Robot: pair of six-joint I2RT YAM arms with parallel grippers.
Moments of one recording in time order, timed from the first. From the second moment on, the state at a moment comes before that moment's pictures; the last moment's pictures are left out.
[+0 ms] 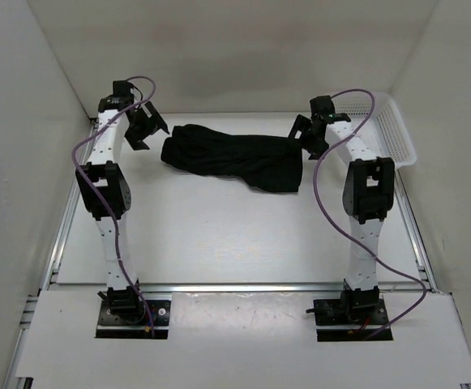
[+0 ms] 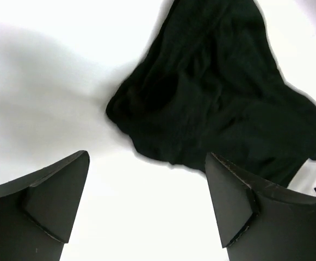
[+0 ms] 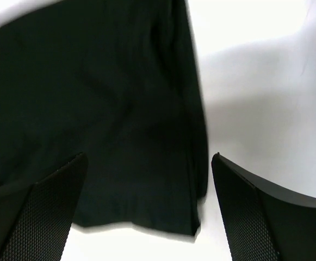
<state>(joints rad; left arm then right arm) 0.05 2.33 2.30 -0.99 0.20 -0.55 0.17 2.24 1.96 -0.72 -0.07 0.54</state>
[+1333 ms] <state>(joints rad) -0.04 2.28 1.89 -0.84 0.19 -0.53 0.26 2.04 1.44 -0.58 -0.13 0.74</state>
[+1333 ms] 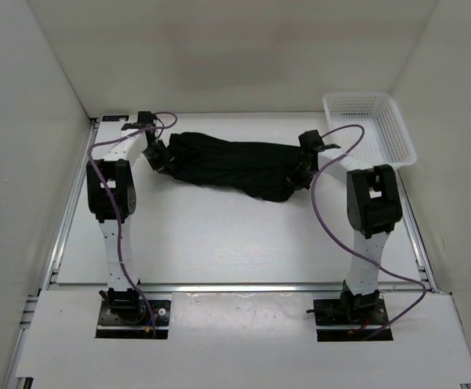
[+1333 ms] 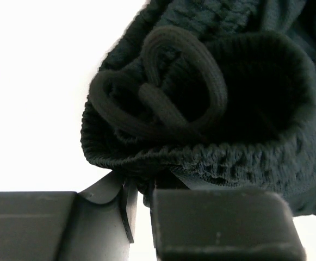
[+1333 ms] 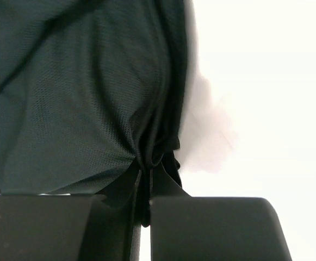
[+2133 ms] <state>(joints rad) -0.12 1.28 1.13 -1.00 0.07 -0.62 0.54 1.15 0.79 -0.90 0.18 0.77</state>
